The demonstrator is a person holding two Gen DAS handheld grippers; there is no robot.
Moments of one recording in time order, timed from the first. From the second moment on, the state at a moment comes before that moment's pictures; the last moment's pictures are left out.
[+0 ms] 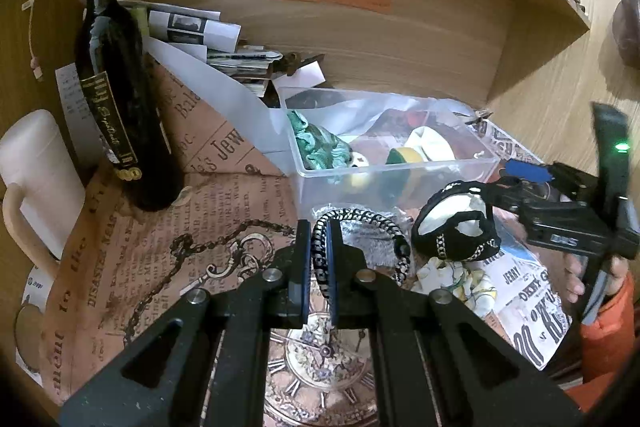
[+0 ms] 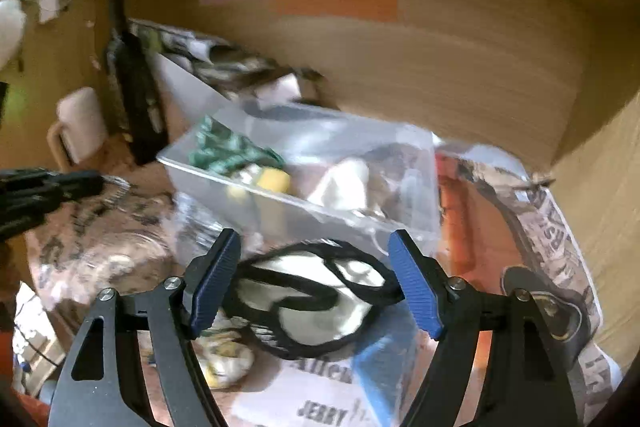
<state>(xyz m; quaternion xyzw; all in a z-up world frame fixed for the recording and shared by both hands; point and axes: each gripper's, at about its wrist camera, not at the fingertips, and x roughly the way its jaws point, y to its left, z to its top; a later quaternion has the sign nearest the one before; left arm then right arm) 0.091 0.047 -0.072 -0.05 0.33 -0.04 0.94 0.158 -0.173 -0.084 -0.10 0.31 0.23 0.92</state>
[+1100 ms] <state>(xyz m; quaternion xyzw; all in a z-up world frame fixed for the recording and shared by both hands) 0.145 0.028 -0.032 -0.05 0.28 -0.05 0.96 0.140 -0.234 -0.006 -0.02 0.19 0.22 0.96</state>
